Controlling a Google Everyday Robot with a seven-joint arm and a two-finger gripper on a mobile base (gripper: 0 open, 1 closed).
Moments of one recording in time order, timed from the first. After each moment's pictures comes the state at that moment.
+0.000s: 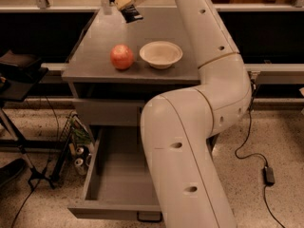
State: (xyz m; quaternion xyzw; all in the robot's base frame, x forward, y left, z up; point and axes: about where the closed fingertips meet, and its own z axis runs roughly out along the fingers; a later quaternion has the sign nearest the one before) arm 0.851 0.059 0.989 -0.30 0.85 0.17 0.40
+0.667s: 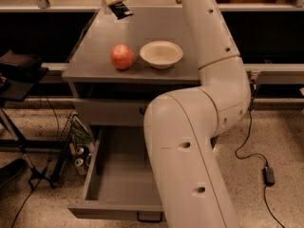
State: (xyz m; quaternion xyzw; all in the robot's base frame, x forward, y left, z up) arm 0.819 0.092 1.014 -0.38 0.79 0.25 0.41
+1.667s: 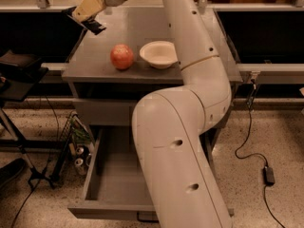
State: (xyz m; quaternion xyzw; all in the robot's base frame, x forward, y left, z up) arm 0.733 0.177 0.999 -0.53 0.71 0.35 0.32
